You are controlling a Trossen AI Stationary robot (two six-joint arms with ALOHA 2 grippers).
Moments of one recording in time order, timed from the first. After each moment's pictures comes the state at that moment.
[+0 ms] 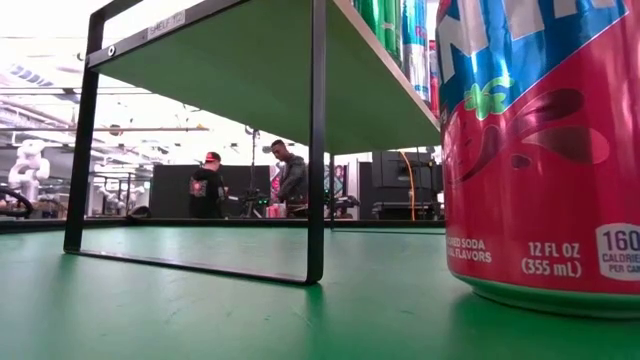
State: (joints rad) left arm -0.17 1.27 1.29 0.51 -0.08 -0.44; right arm 0.25 1.44 1.84 0.02 0.41 0.30
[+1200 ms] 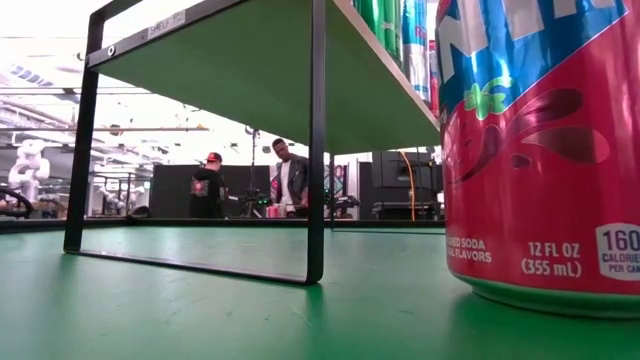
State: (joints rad) left arm -0.17 1.44 1.29 0.80 -0.08 -0.44; right arm 0.21 1.50 1.88 -0.02 0.31 0.32
